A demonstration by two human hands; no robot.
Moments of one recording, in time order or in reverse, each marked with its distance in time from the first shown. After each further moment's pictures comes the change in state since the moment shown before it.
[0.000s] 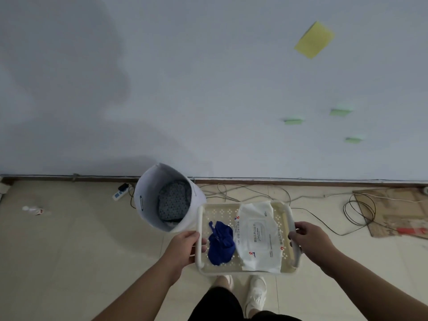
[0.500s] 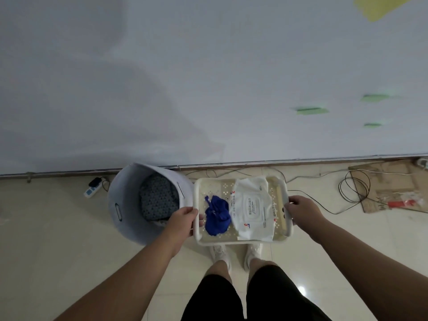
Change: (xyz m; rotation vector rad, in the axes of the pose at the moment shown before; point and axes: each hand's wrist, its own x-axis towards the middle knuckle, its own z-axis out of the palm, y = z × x) left_hand 0.201 0.106 0.014 0.106 -0.069 -0.088; right_hand 0.188 -0.085 0.029 0.000 0.059 0.188
